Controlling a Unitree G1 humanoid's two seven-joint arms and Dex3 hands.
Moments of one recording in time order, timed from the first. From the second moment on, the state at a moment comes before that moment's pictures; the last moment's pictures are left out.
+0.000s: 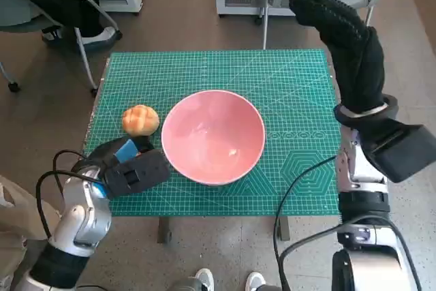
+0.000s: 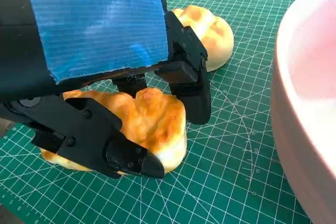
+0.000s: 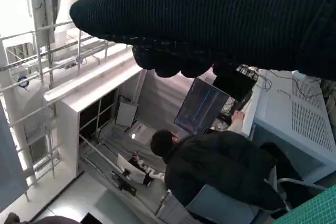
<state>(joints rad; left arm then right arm) -0.34 0.60 -0.28 0.00 0.67 0.60 -0.45 -0.85 -0.20 -0.13 0.61 0.19 -0.72 0.41</state>
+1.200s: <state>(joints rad) -0.24 0.63 -0.07 -0.55 0.66 0.57 -0.47 -0.85 -0.21 -0.13 0.61 0.19 -0.71 0.41</state>
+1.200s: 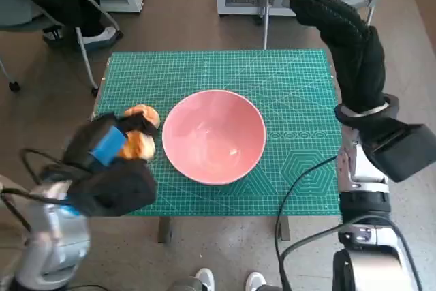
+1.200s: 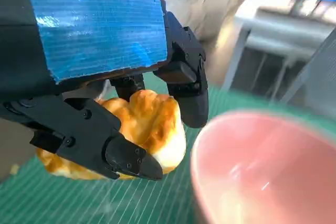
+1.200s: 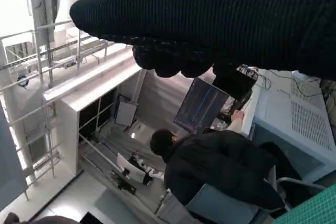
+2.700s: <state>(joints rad) -0.67 0.50 -0.17 -0.31 0.64 0.27 -0.40 -0.84 -0.21 -0.13 0.59 0.19 -0.71 0.40</state>
